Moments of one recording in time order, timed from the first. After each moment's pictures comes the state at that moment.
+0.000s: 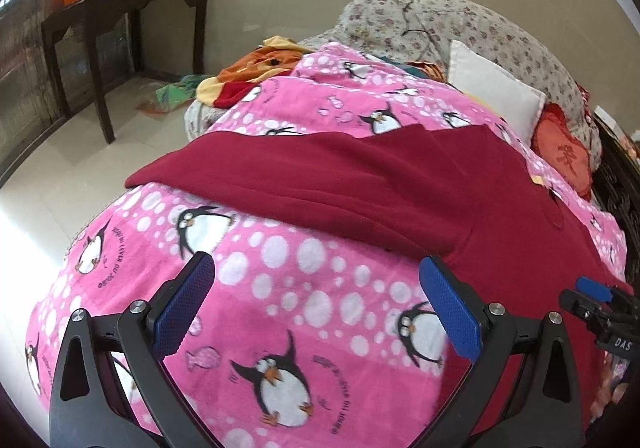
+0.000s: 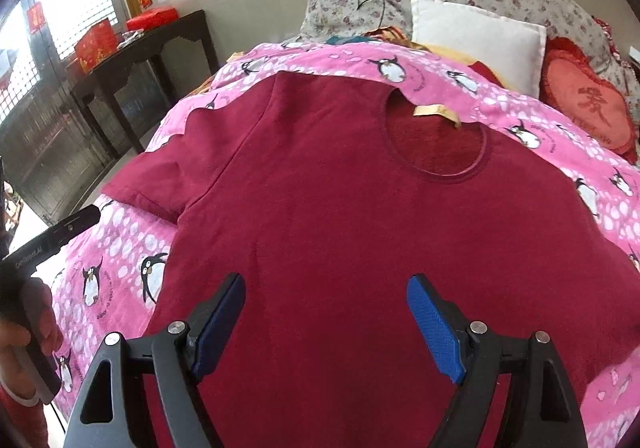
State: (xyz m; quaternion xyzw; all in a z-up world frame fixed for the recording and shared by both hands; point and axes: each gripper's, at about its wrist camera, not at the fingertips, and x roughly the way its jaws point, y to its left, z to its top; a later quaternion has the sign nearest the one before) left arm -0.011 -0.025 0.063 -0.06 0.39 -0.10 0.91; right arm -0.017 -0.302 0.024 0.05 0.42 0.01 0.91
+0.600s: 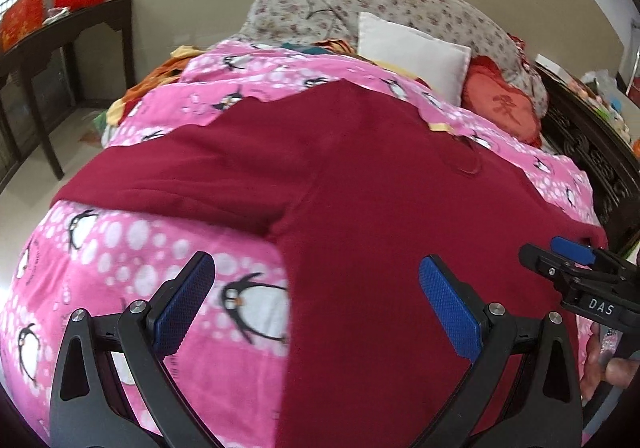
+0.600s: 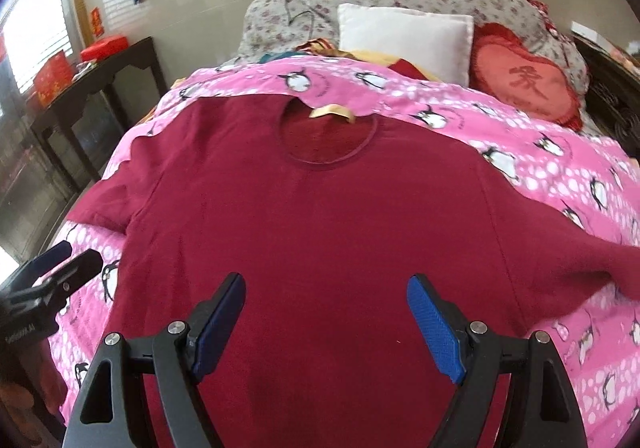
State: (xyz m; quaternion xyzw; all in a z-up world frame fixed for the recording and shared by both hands) left arm -0.045 -0.139 0.074 -0.01 0.39 -0.20 0.90; right arm -0.062 -0.353 0.030 0.08 0.40 -0.09 0.91
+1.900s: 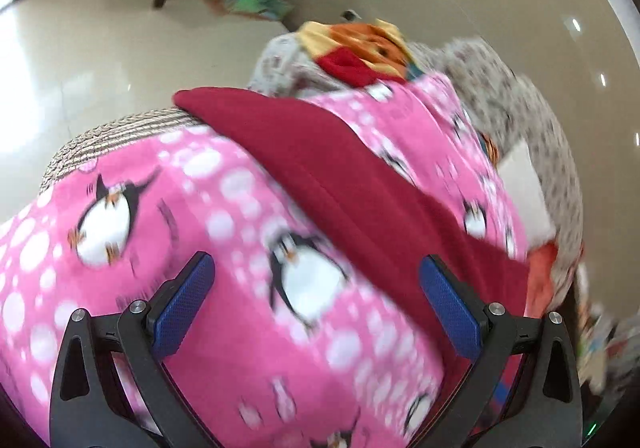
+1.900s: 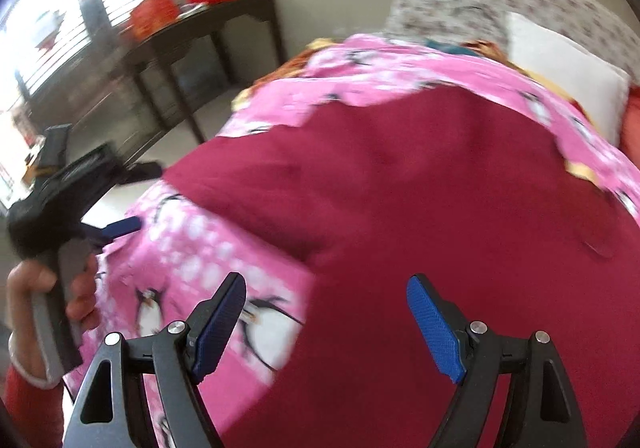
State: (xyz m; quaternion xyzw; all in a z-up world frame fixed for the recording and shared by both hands) left arm 0.061 0.100 0.020 -0.36 0.46 -0.02 0.81; right arm 0.047 -0.183 0.019 0.01 0.42 0.13 0.90
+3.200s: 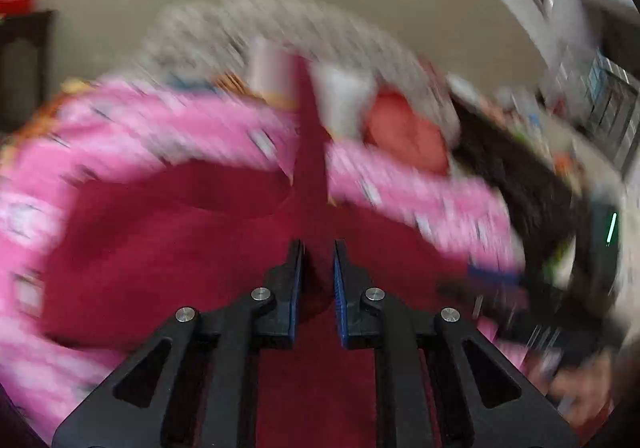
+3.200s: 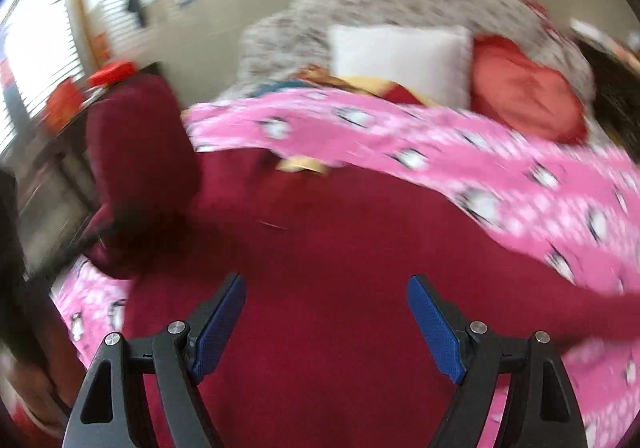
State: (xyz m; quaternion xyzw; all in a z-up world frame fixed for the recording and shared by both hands) left arm -0.016 -0.235 0.097 -0.06 0.36 -0.38 0.85; right arm -0.052 -0.423 0.056 0.11 0.37 -0.06 0.92
